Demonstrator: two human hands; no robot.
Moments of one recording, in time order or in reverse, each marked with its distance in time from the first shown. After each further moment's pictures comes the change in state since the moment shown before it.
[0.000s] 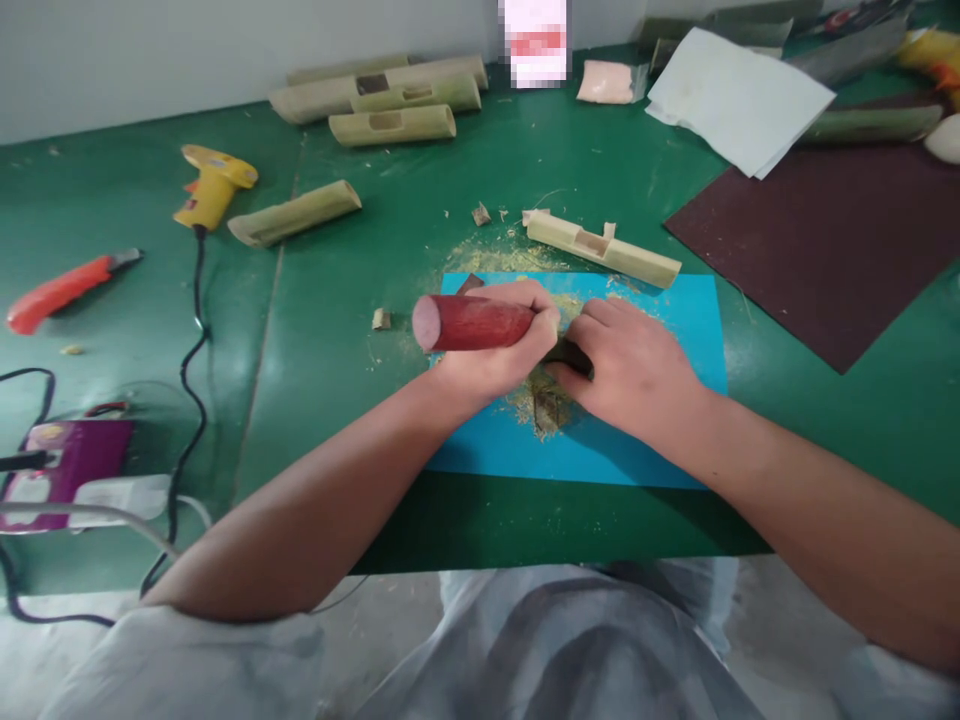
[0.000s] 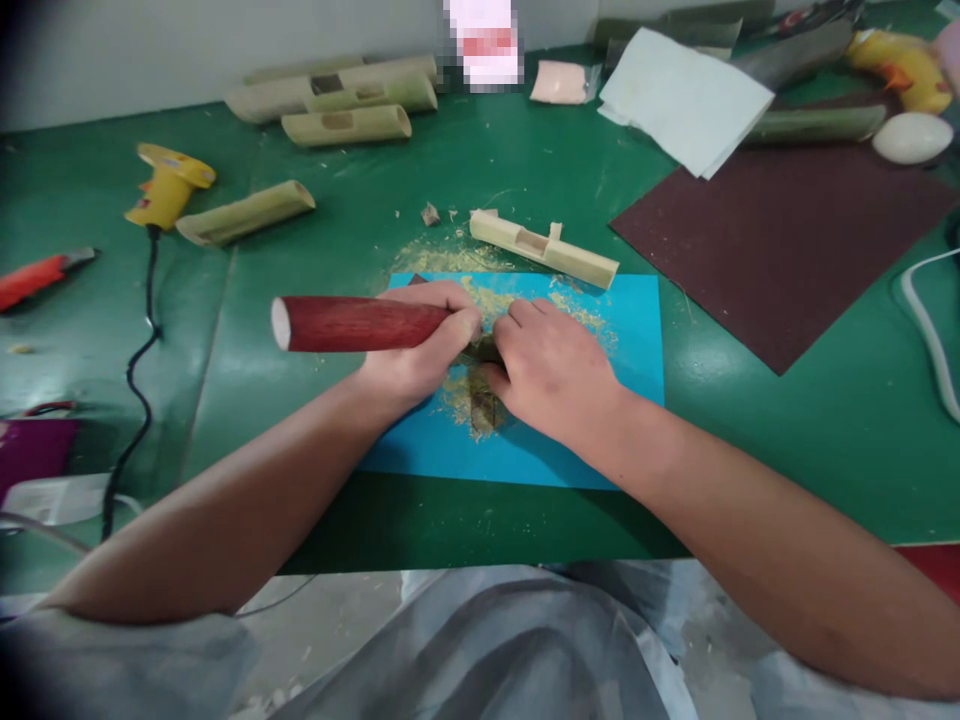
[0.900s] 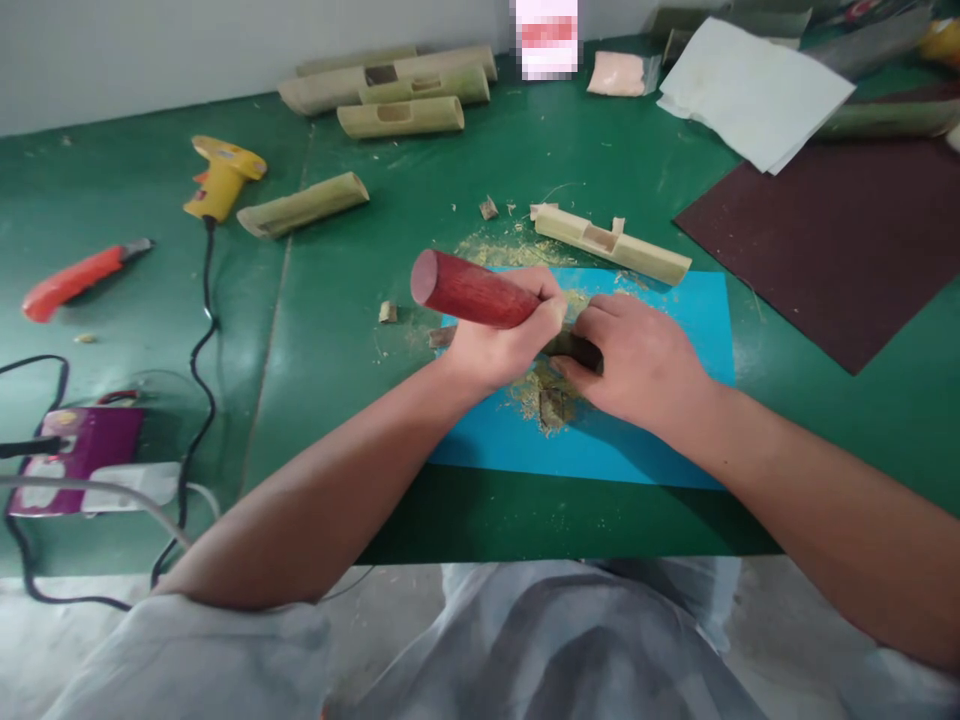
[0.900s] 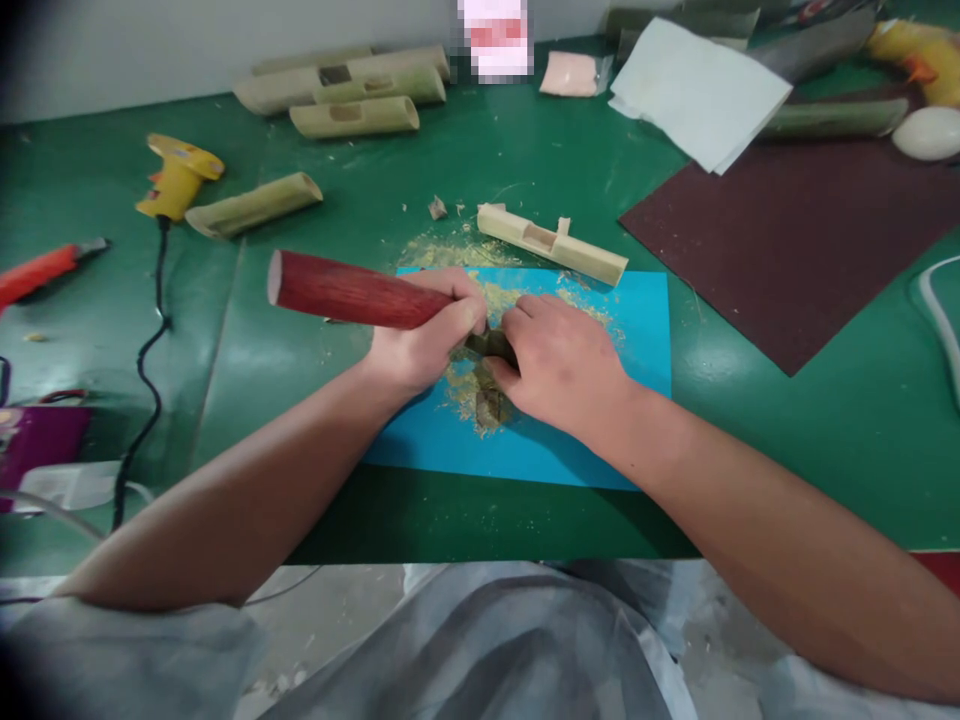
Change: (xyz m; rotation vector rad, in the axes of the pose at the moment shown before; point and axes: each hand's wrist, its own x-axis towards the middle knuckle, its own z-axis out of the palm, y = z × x) left_hand 0.008 0.003 0.003 -0.187 0.013 0.001; right_hand 0.002 0.005 0.004 0.032 0.044 0.007
